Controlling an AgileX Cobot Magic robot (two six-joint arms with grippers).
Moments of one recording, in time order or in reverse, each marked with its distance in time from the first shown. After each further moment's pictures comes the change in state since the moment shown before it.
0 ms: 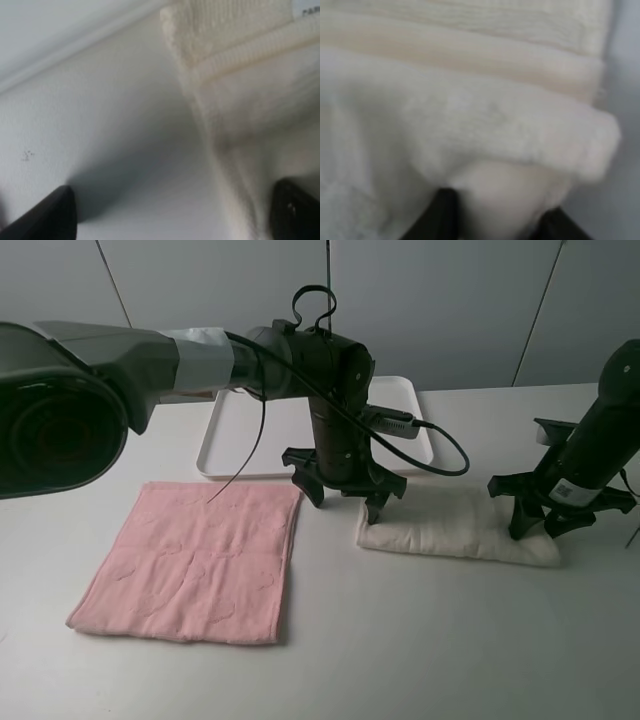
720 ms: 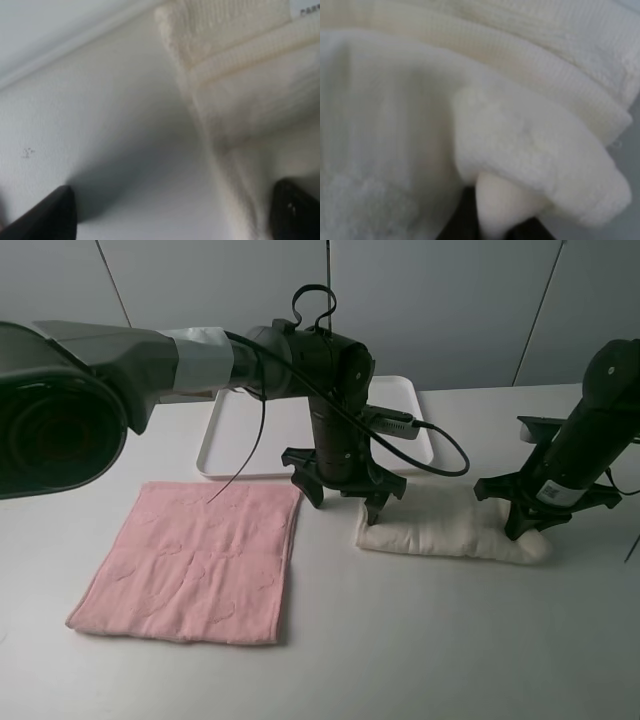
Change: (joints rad) left arm 0.000 0.000 0.000 0.000 0.009 0.004; right arm 0.046 -0.061 0.018 -0.017 -0.019 0.000
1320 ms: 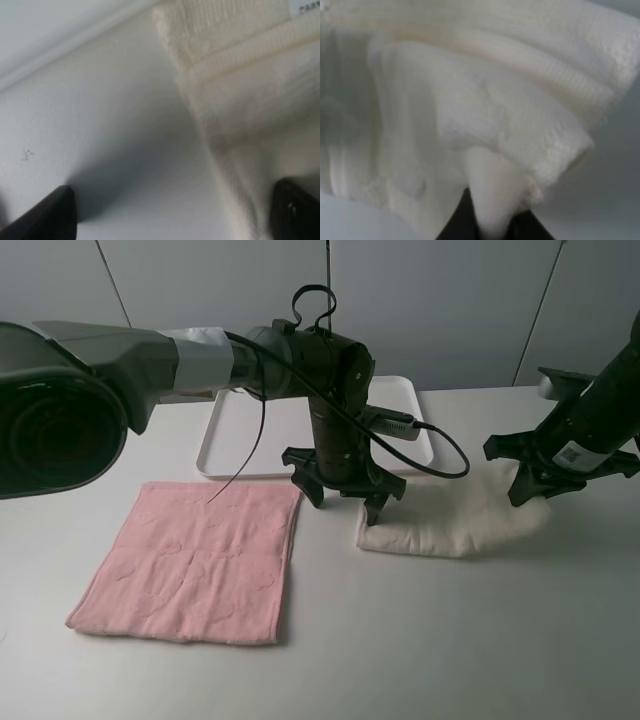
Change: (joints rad) left arm 0.000 0.000 0.000 0.000 0.001 0.018; right arm 0.004 -0.195 0.002 0.118 0.095 -0.049
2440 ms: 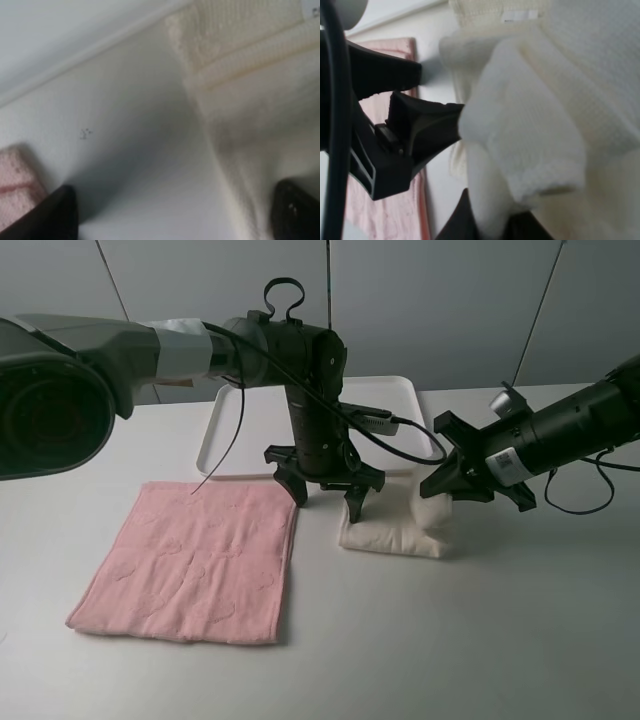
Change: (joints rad) left arm 0.073 0.000 0.000 -0.084 0.055 0.088; right arm 0.000 0.129 0.113 0.987 0.040 -0.678
